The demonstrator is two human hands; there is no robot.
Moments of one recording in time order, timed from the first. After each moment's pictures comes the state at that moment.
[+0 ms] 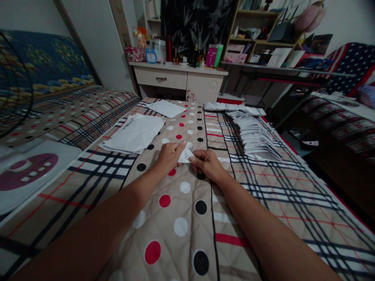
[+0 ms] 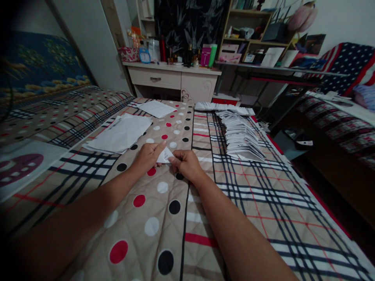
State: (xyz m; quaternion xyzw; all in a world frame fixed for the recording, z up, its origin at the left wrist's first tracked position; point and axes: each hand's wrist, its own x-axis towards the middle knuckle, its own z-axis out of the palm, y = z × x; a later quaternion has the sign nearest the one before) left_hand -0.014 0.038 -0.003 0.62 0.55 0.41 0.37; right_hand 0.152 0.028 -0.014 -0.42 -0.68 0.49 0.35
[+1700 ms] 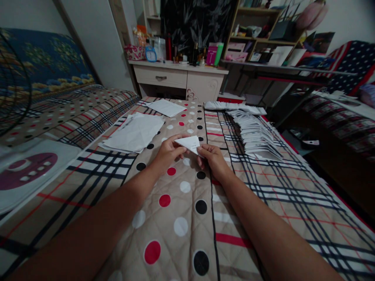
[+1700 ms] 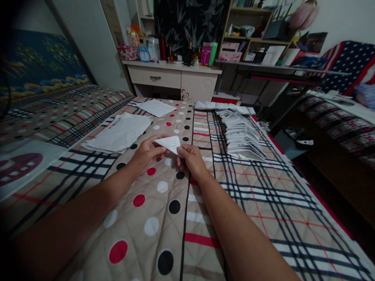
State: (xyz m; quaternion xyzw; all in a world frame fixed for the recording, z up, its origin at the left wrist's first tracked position) left_hand -0.017 0.042 -0.005 0.50 0.40 0.51 0.57; right_hand 0.153 0.032 -0.009 -0.40 -0.54 0.59 0.46
